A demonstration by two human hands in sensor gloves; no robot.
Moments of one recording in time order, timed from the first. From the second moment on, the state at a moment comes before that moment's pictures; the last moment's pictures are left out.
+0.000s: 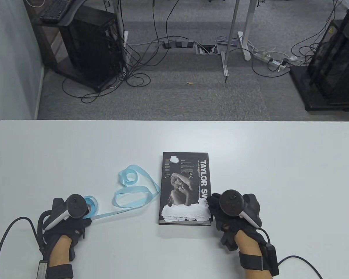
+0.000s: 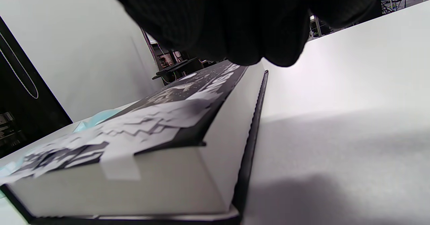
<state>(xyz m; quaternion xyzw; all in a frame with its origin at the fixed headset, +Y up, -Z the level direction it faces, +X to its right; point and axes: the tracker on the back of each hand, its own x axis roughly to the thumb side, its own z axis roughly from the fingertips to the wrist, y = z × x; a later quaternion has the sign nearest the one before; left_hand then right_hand) -0.349 -0.770 -0.324 -0.20 0.00 0.05 0.98 0.146 -0.718 -0.329 0.10 0.00 0.97 0.20</state>
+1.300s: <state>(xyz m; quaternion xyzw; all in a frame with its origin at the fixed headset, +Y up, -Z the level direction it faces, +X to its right) -0.170 -0.723 -0.265 -0.10 -0.33 0.09 0.94 0.110 -0.732 -0.319 0.16 0.04 0.97 0.18</state>
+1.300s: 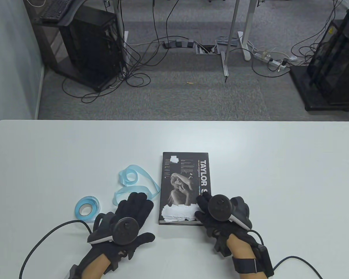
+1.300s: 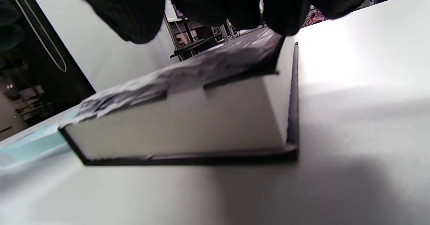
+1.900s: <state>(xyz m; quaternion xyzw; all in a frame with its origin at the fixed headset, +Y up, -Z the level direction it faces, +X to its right) -0.149 -0.741 -0.257 -0.15 -0.35 0.09 0.92 0.045 -0.774 -0.299 0.22 0.18 0.95 0.11</state>
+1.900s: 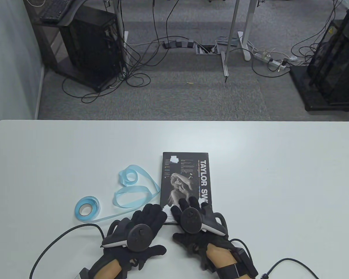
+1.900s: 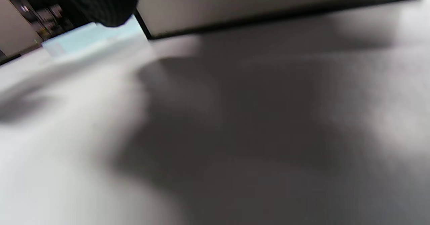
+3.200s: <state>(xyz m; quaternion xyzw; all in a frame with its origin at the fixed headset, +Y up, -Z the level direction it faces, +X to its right) -0.146 -0.753 -0.265 -0.19 -0.34 0.07 0.92 0.262 -0.768 -0.344 -0.12 0.09 0.94 0.32</state>
